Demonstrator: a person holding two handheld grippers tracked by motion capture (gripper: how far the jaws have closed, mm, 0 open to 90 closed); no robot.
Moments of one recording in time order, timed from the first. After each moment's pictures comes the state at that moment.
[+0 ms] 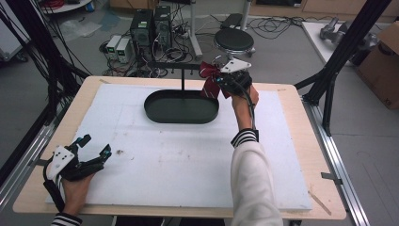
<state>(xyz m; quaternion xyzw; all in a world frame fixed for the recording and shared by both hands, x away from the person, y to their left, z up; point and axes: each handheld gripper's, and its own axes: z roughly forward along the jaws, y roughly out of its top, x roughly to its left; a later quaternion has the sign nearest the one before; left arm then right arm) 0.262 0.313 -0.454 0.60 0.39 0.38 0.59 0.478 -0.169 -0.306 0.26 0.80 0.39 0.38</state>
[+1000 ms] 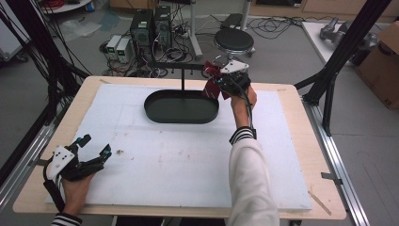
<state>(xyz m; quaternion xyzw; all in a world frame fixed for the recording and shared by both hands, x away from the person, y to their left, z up) 0.262 0.313 -0.454 0.60 0.39 0.38 0.59 0.495 -0.170 -0.324 0.28 0.80 0.37 0.37</state>
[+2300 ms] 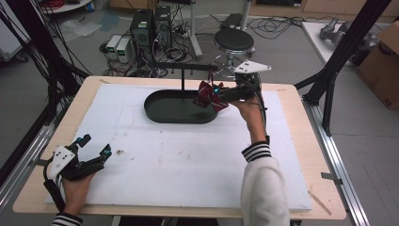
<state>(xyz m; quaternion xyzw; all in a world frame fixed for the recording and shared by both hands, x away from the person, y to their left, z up) 0.263 0.312 -0.454 0.60 0.39 0.38 0.59 0.437 -0.192 -0.292 0.29 0.75 0.51 0.30</state>
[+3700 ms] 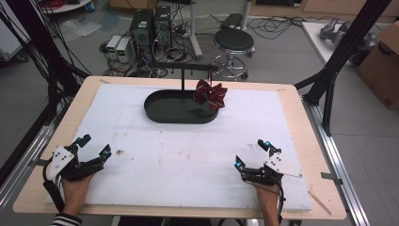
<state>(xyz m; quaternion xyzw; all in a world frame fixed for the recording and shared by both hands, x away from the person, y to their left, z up) 0.262 0.313 -0.454 0.60 0.38 0.38 0.59 0.264 -0.262 -0.452 0.33 0.66 0.59 0.34</state>
